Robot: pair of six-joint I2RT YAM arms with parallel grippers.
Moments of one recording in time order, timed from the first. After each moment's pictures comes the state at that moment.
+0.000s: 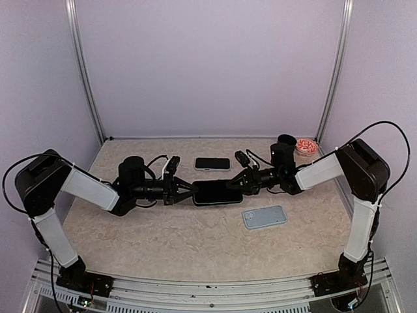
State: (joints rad) left arm -0.62 1.75 0.67 0.94 0.82 -1.06; right arm 0.51 1.94 0.97 0.66 -1.20 0.86
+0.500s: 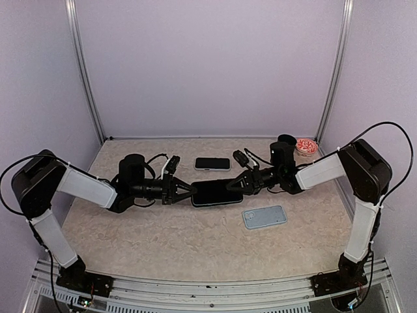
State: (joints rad) left arm -0.61 1.71 0.70 0.77 0.83 -0.96; right arm 0.53 1.91 0.97 0.62 -1.28 0.79
